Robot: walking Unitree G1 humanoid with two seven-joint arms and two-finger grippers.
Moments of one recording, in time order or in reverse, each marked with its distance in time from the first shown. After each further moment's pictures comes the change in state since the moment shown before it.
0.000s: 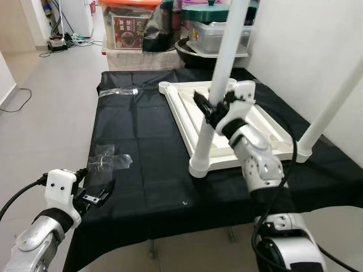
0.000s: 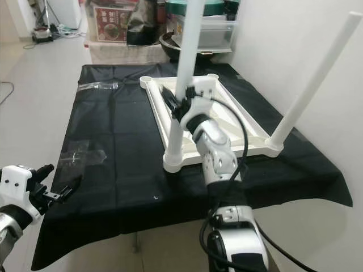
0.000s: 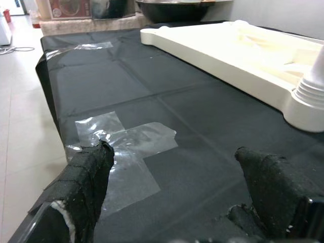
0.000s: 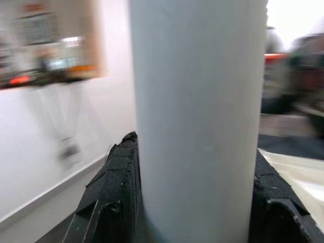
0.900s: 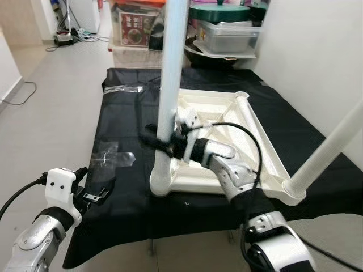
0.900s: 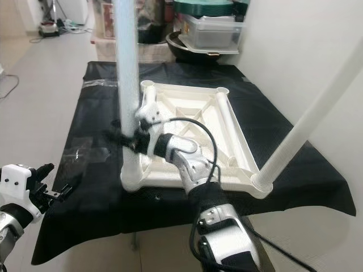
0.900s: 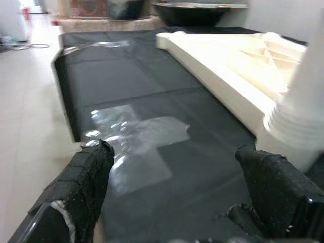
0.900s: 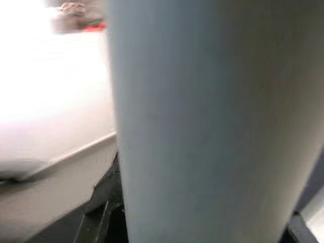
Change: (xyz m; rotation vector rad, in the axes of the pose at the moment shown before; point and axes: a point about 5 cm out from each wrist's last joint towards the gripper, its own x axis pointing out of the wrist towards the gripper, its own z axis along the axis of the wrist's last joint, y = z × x) left arm 0.001 -0.002 0.000 -0.020 -0.013 0.003; right arm 0.025 0.034 -0.052 0.006 0.196 -0.023
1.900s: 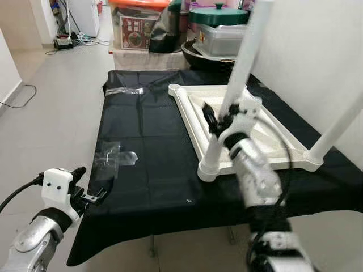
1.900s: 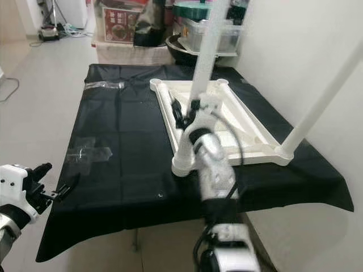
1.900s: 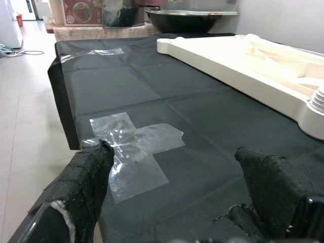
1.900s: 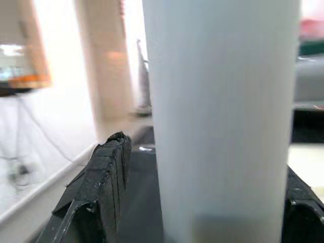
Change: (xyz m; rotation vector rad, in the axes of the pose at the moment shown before) left arm -0.003 0.001 0.003 -0.006 -0.015 -0.002; right arm -0.047 -0.042 0.038 0.014 -0.217 -0.201
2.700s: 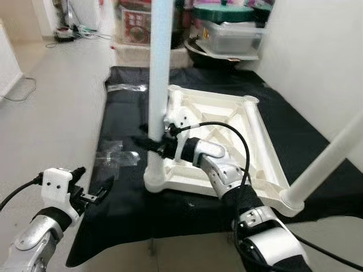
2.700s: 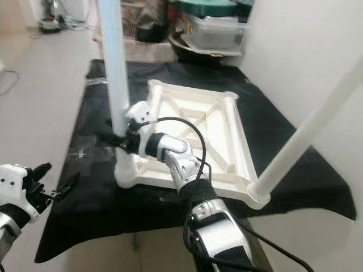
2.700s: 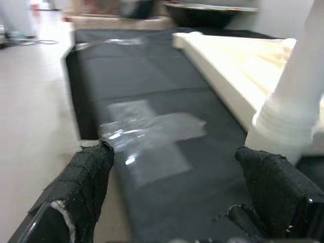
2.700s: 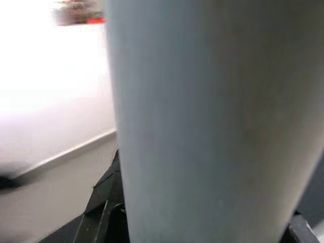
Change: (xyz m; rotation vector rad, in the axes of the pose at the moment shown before) left arm 0.000 0.003 -0.004 -0.011 0.012 0.013; right arm 0.038 0.061 -0.055 -0.022 0.235 0.253
